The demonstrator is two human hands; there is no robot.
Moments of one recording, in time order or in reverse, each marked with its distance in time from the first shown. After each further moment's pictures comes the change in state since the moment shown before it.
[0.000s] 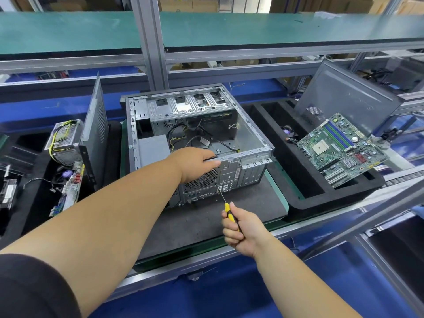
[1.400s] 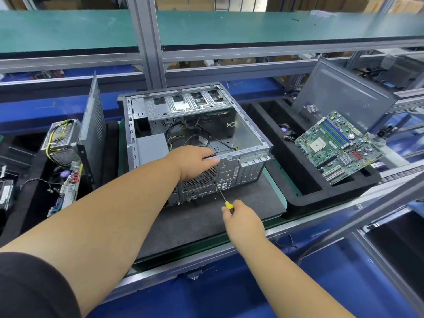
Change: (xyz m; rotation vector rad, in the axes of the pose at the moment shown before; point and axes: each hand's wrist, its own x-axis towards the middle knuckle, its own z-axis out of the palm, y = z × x) left_hand 0.000 -0.001 0.001 -0.019 0.013 -0.005; right_hand 0.005 0.008 0.012 -1.497 0.700 -0.409
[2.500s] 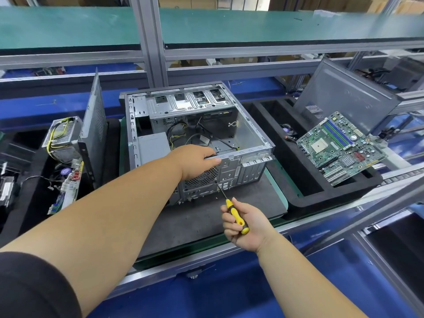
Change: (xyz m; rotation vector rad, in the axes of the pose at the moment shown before) left_hand 0.001 0.000 0.000 0.009 -0.007 0.008; right_hand 0.004 0.012 -0.022 1.607 -0.812 0.434
